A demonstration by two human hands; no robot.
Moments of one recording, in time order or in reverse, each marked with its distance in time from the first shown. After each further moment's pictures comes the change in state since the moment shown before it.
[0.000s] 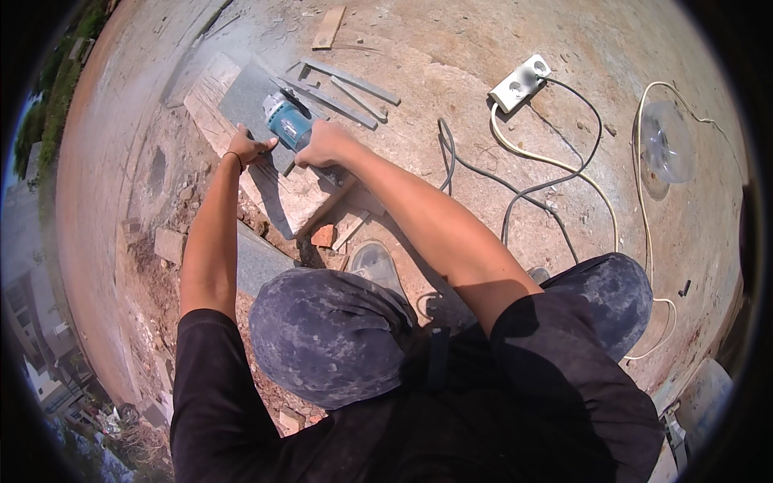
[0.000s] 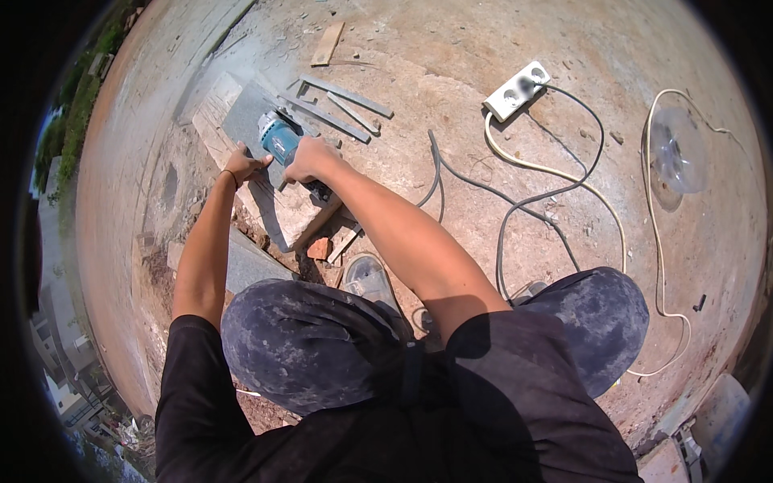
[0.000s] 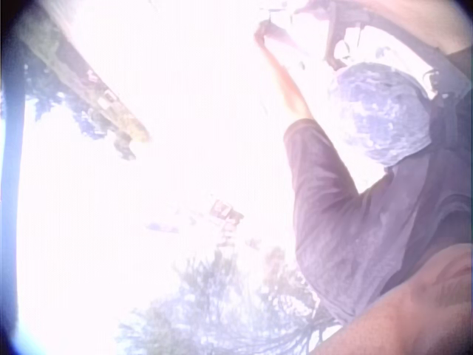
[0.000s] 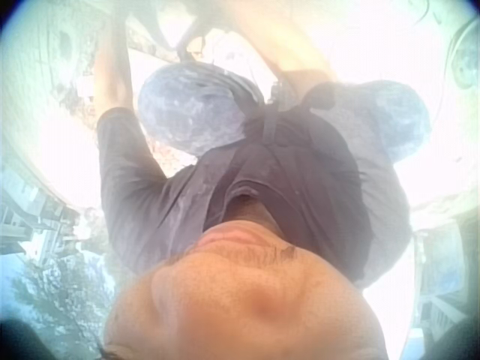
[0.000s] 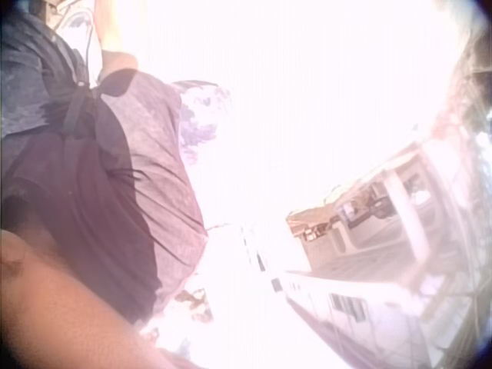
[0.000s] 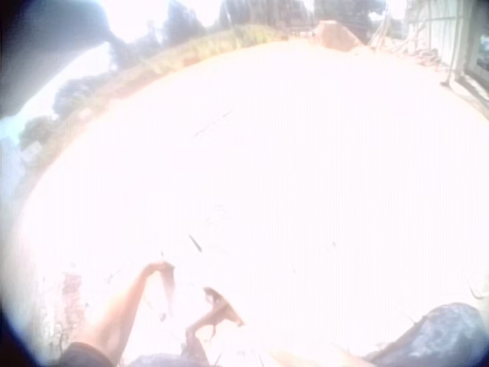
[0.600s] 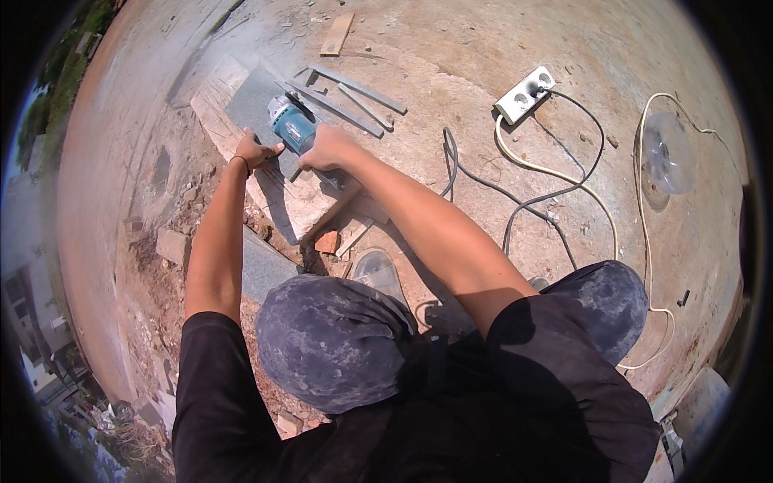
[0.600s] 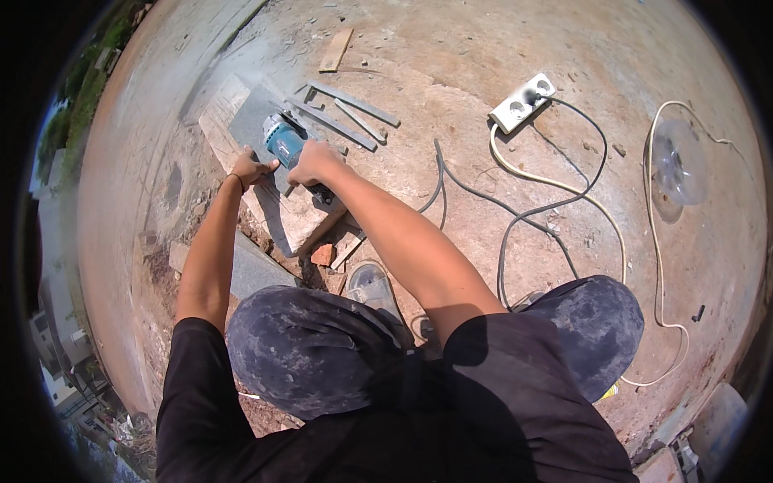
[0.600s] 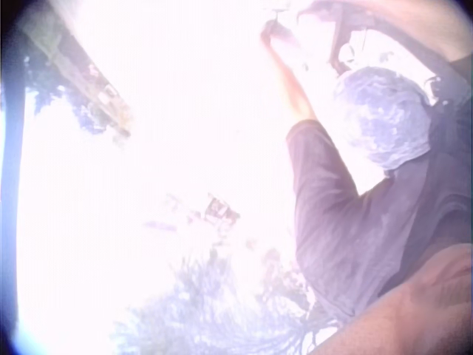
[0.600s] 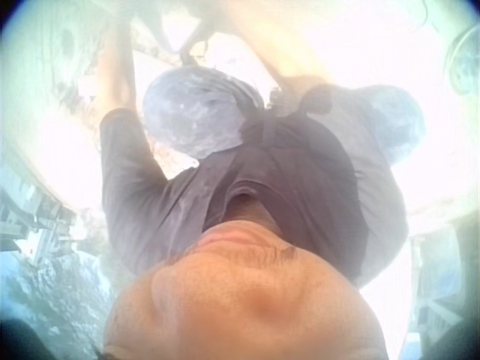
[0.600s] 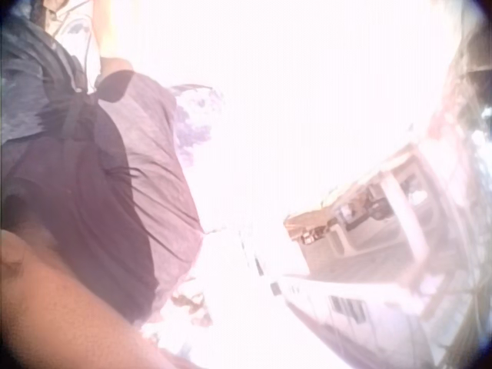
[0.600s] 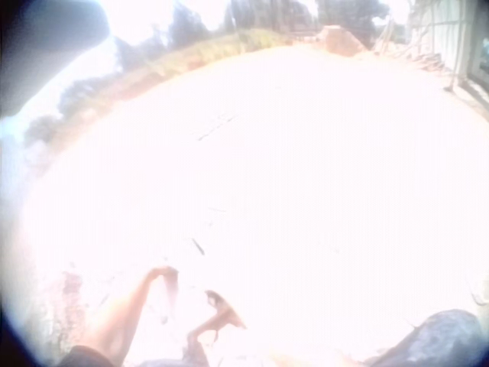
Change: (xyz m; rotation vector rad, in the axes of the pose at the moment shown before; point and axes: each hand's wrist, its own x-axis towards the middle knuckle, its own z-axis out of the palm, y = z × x) left_hand 0.007 -0.006 0.000 -0.017 -0.019 0.013; right_hand 0.013 -0.003 0.003 -0.022 0.036 -0.017
